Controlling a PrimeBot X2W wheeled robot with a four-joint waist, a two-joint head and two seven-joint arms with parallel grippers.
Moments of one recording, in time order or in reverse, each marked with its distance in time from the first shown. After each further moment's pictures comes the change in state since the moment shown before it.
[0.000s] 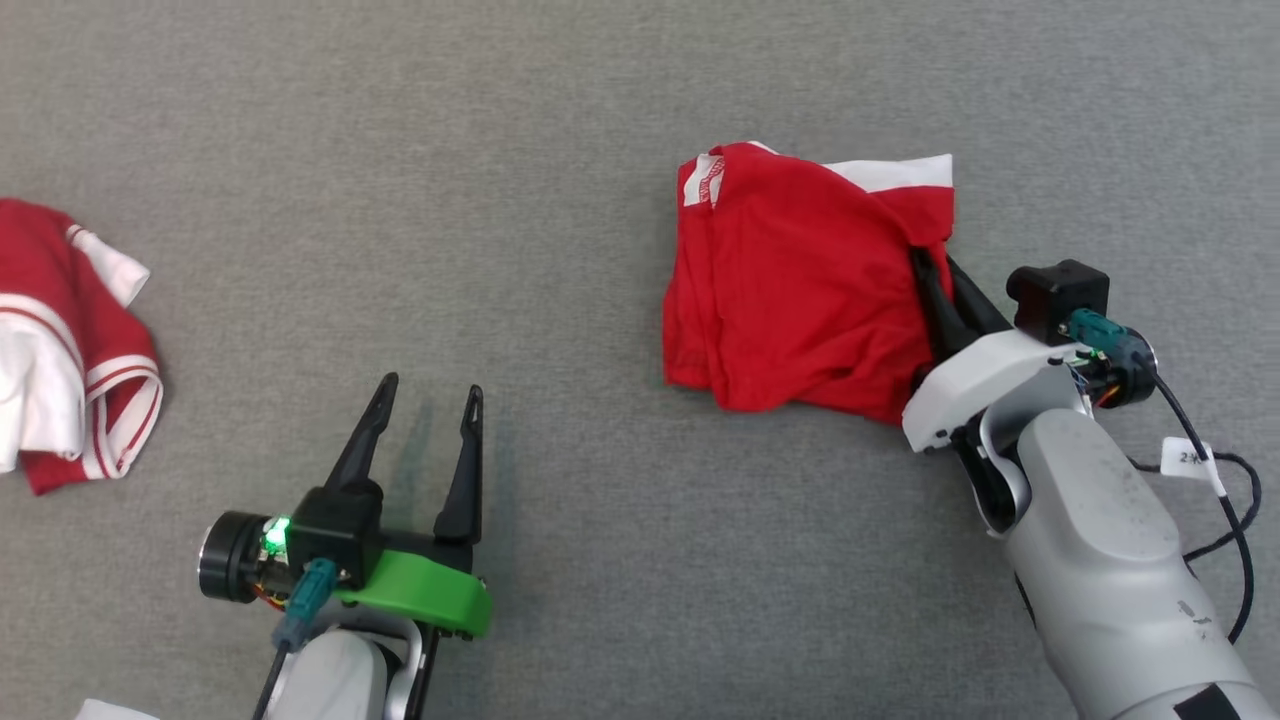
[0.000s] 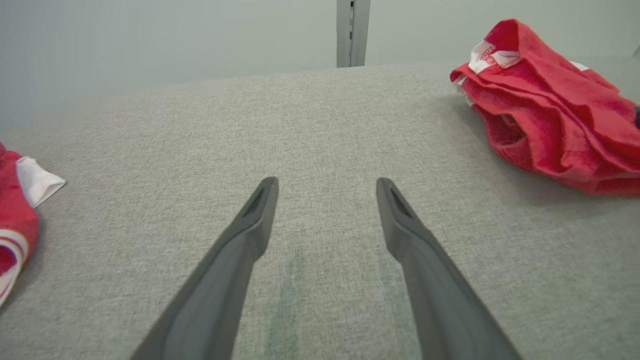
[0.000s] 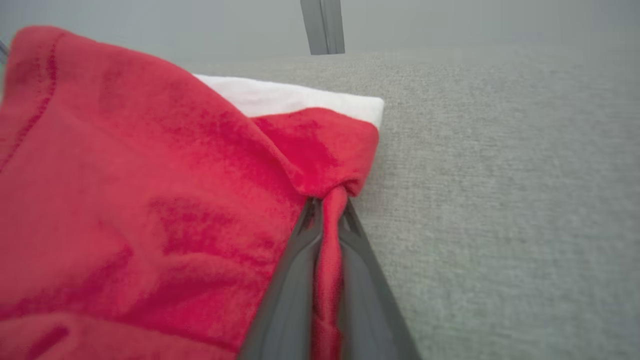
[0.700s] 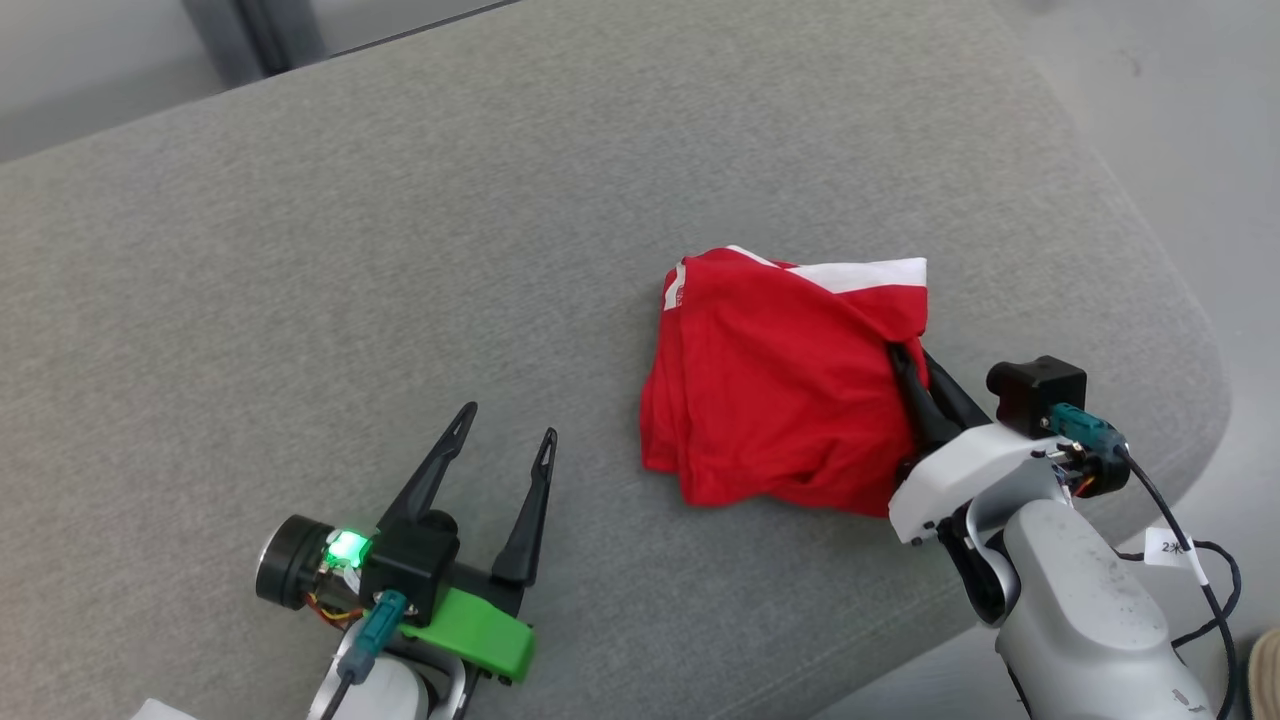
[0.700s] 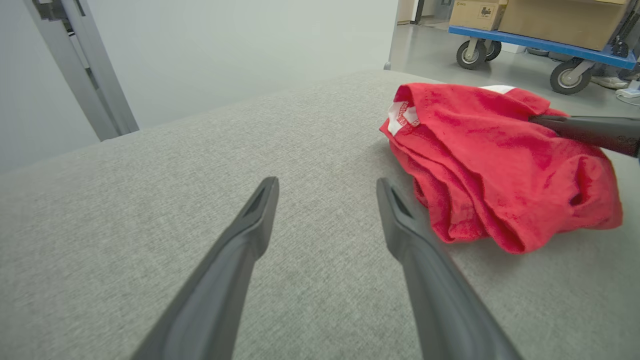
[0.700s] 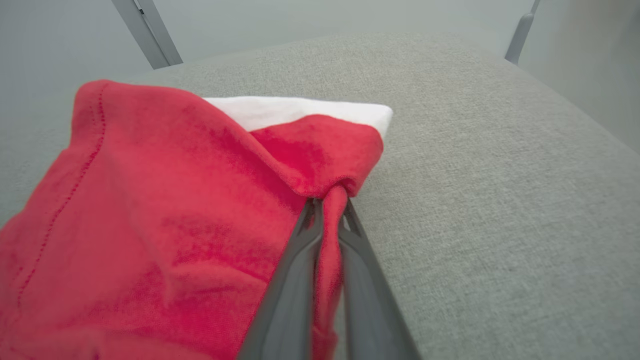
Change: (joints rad) left arm 0.026 0.045 -0.154 -0.026 0.026 -0.003 0.000; right arm 0.173 -0.003 0.071 -0.103 0.084 0.000 0.000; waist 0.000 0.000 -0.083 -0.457
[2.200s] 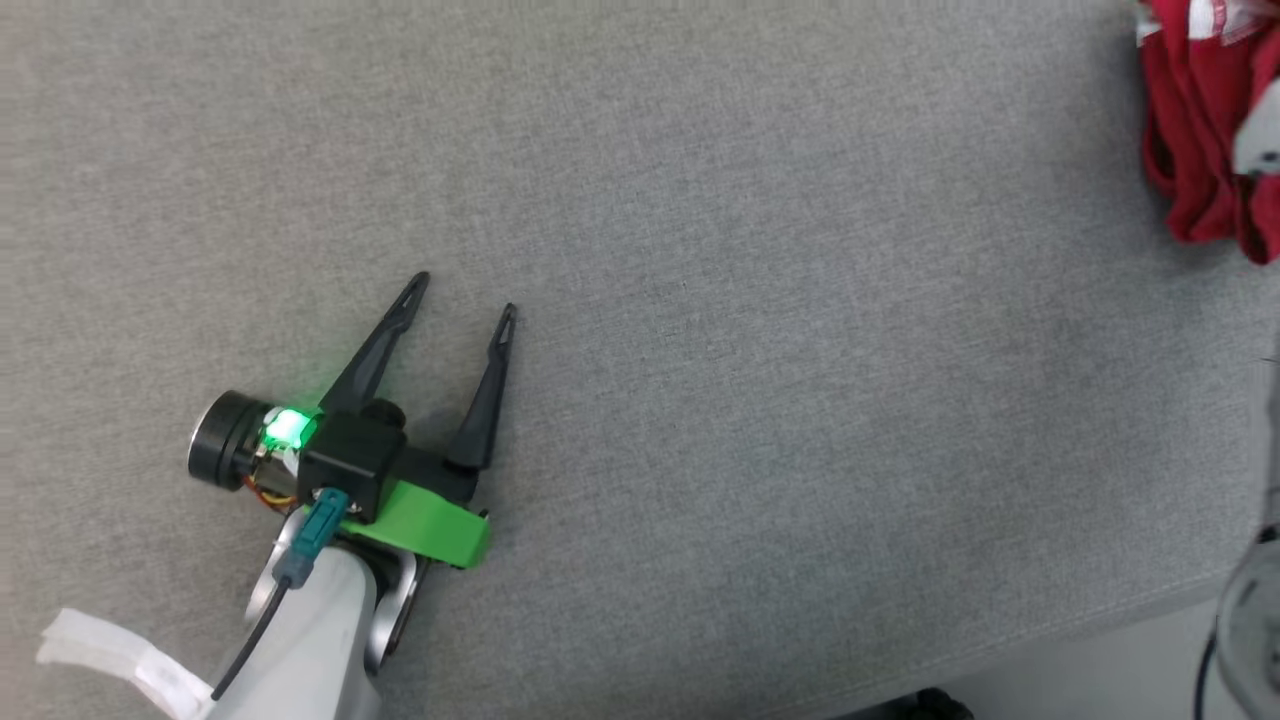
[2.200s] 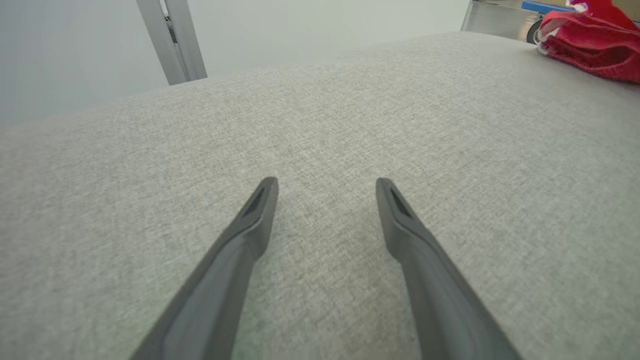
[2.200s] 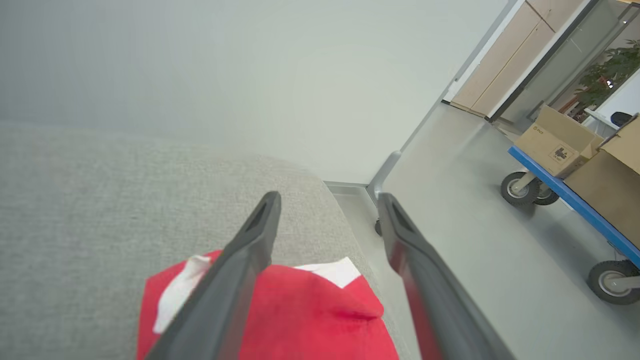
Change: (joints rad) left arm -0.178 0.075 0.007 -0.015 -0.025 -0.002 -0.001; right arm -0.524 -0.148 -0.622 0.090 -0.656 0.000 0.003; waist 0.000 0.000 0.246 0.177
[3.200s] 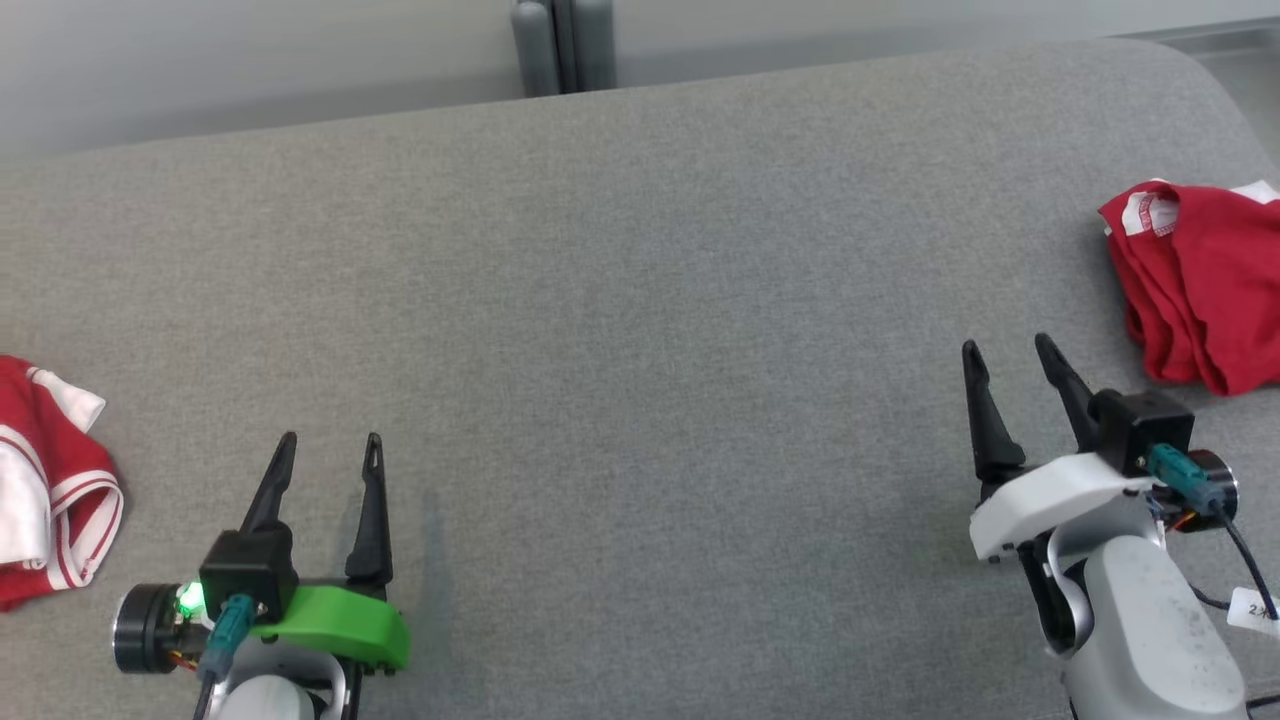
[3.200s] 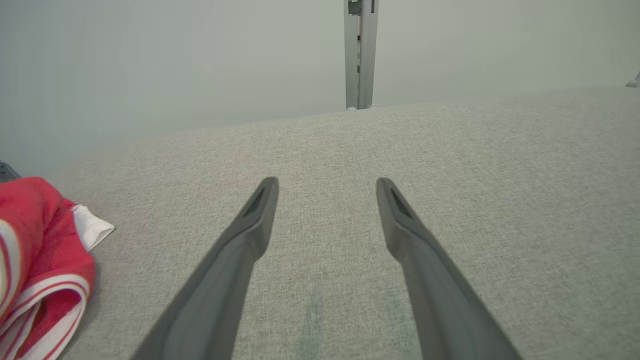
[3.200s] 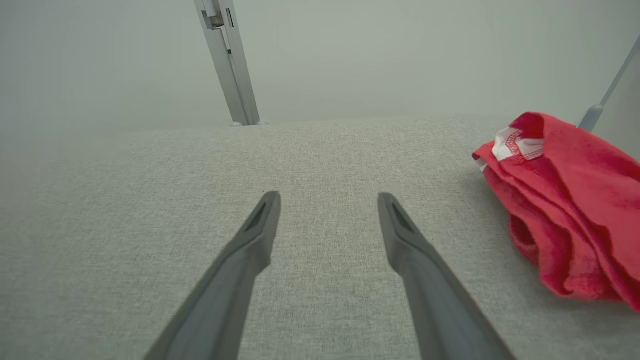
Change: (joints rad) left arm 0.200 -0.102 0.297 0.106 0.025 0.014 0.000; right arm 0.658 0.148 0.414 -0.284 0.511 0.000 -0.002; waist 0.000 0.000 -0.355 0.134
